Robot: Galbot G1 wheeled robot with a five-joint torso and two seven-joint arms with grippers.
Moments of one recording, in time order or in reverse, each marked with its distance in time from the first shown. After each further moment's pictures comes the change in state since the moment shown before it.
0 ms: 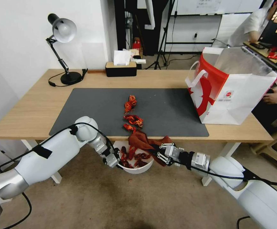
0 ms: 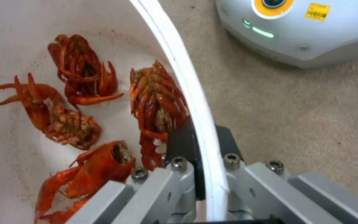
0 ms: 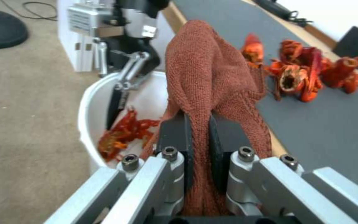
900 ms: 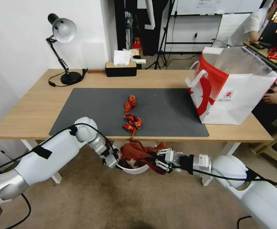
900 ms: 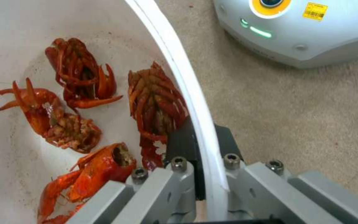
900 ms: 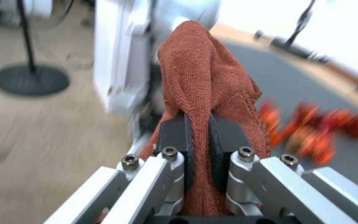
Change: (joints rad) left arm 0.007 -0.002 -0.003 0.013 0.006 -0.006 0.000; right arm 0.061 -0.016 0.019 0.056 0.226 0.000 -0.089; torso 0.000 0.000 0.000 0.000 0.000
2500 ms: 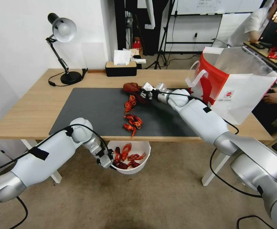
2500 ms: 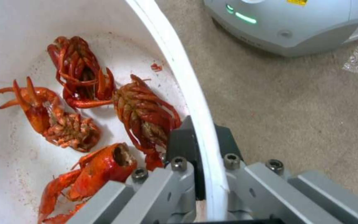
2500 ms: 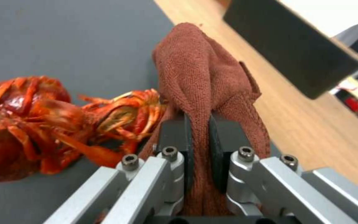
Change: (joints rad) left arm 0.026 0.020 -0.042 0.027 0.035 -0.042 0.021; right arm 0.953 0.542 -0.484 -1.155 -0.133 -0.078 0.131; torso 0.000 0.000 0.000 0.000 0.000
